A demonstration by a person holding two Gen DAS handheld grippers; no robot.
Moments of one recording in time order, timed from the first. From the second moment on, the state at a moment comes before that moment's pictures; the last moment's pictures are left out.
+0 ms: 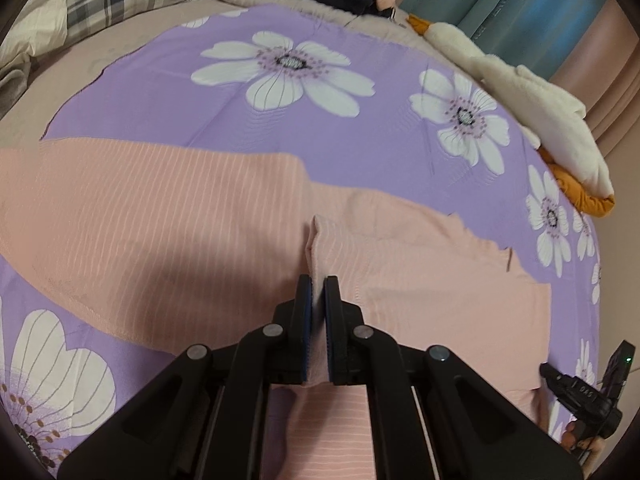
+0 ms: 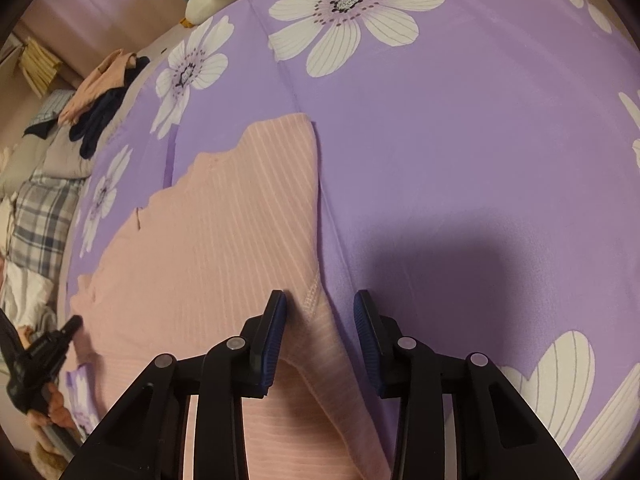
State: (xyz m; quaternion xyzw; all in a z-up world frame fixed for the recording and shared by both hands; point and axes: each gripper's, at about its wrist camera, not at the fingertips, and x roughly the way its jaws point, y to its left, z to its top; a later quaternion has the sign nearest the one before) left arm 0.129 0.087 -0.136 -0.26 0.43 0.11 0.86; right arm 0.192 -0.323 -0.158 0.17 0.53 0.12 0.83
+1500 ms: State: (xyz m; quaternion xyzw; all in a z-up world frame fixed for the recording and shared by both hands) left arm 0.117 0.097 -0.175 -0.27 0.40 0.06 0.87; right arm 0.190 -0.304 -0.160 0.08 0.51 0.09 0.85
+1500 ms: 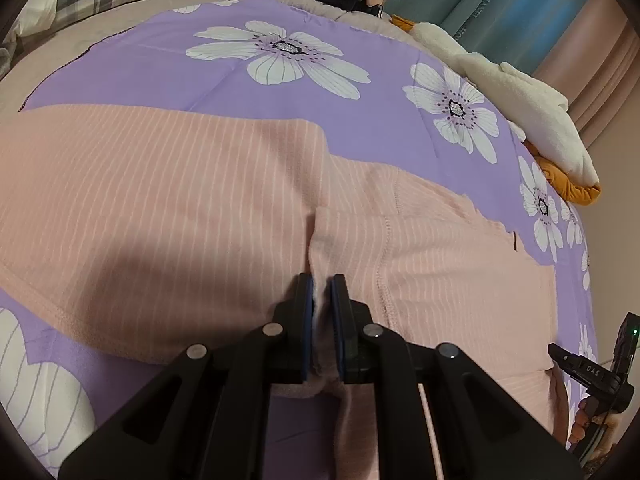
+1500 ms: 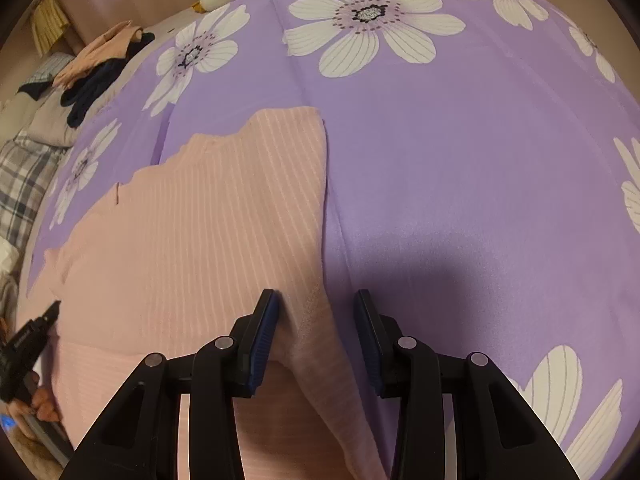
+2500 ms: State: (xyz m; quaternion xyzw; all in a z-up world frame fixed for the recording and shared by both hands) left arm 0.118 0.098 -0.177 -0.24 0.41 0.02 0.88; right arm 0.181 -0.291 -0.162 0.09 0.48 -0.01 0.87
